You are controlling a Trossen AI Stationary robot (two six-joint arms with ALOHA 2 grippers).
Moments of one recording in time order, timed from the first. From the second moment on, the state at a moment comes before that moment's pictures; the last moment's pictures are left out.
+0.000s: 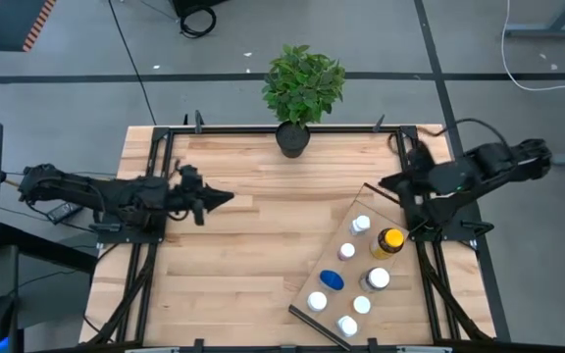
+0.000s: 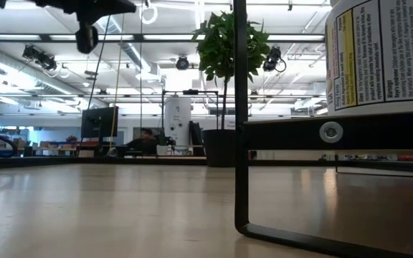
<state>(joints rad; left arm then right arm) -0.17 0.74 0.56 0.05 -0.34 -0.76 0.36 0.74 1.09 -1.10 0.51 1.07</state>
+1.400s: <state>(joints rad) -0.15 0.26 0.01 0.71 -0.35 -0.69 0.35 0.00 0.46 -0.57 0.66 0.75</state>
